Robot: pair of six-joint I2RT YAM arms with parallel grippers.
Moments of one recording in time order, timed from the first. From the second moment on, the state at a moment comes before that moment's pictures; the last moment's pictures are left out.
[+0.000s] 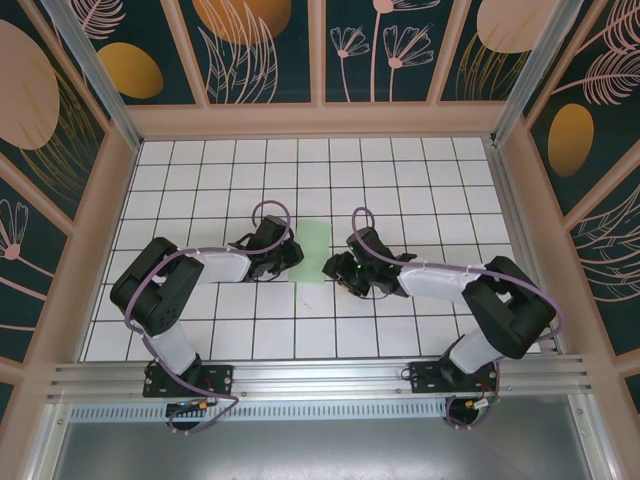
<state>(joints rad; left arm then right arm) -0.61 1.74 0.76 0.09 0.10 -0.95 0.77 1.53 0.68 -0.03 -0.23 1.23</state>
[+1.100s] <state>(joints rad) -0.61 1.74 0.76 0.10 0.10 -0.95 0.81 1.69 0.83 -0.09 -0.26 1.23</state>
